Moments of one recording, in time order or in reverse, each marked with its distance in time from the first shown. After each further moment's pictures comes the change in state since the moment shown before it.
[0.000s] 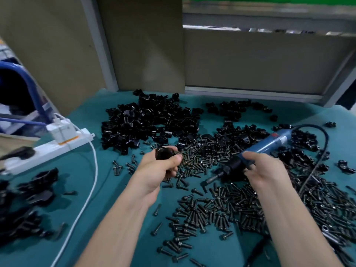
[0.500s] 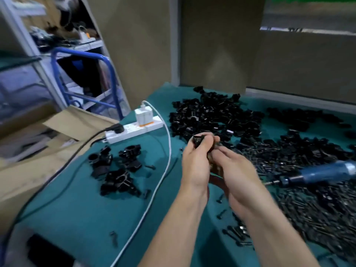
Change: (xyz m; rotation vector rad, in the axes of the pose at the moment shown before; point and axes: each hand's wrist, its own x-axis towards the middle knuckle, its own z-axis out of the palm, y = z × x) left_hand -0.061 0.030 -0.032 -0.394 0.289 0.183; right_hand -0.187 0.080 0.107 -0.480 -0.721 0.028
